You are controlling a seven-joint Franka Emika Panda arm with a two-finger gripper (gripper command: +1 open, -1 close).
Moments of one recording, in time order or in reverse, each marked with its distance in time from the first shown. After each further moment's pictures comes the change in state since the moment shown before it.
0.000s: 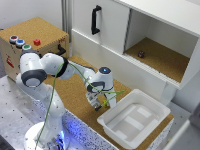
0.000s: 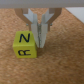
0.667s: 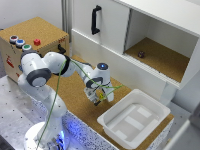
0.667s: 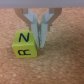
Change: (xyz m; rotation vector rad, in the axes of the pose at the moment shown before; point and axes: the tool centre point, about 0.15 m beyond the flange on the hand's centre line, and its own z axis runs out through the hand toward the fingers) arm 0.005 -0.074 0.008 0.053 -0.002 -0.117
